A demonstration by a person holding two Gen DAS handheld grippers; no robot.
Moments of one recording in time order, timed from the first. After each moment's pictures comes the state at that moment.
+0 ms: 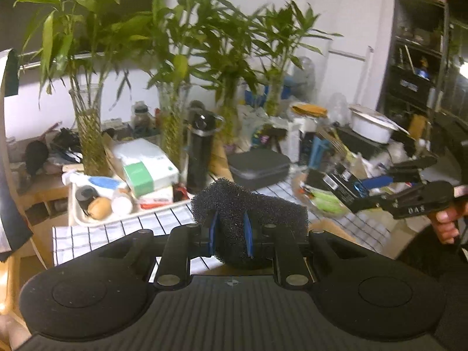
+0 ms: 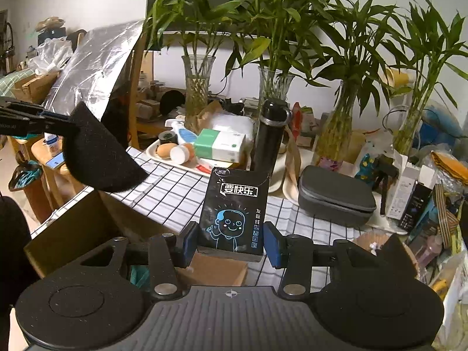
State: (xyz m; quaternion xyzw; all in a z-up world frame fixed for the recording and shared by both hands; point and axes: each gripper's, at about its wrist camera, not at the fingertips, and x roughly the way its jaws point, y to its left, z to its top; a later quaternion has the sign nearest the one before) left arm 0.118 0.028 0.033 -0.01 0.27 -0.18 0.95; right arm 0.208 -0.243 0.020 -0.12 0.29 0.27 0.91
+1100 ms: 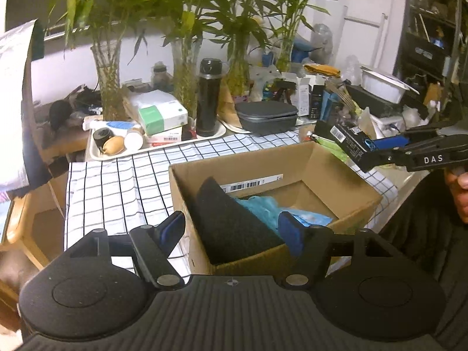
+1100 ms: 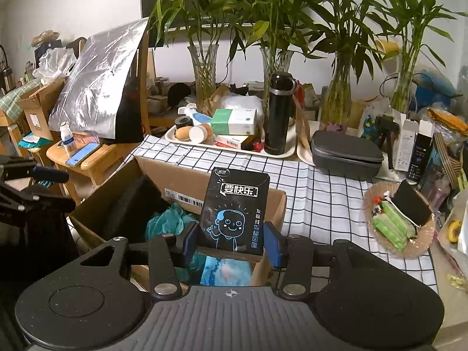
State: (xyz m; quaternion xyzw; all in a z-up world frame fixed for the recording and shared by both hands) left arm 0.040 -0.006 -0.012 0.00 0.33 -0.11 0.94; right arm 0.131 -0.253 0.000 -0.06 0.32 0.26 0.91
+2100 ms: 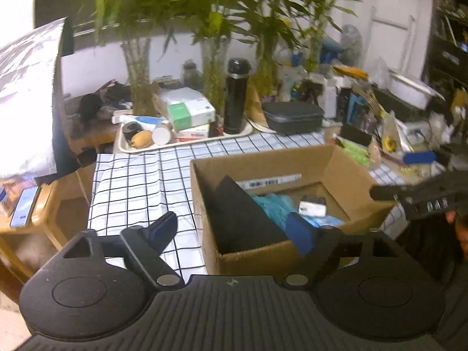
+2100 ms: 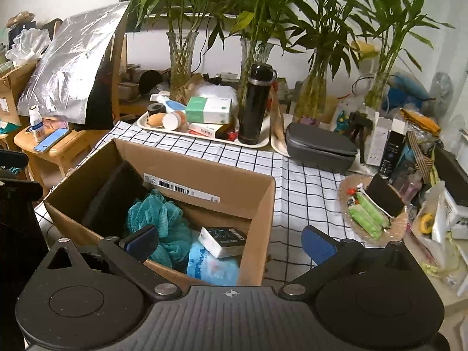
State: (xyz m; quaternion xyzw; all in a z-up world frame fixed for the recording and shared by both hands) left arm 0.026 -0.017 -0.003 -0.01 0.33 -0.04 0.94; right arm 0.111 -0.224 -0.016 -0.10 0.32 0.18 0.92
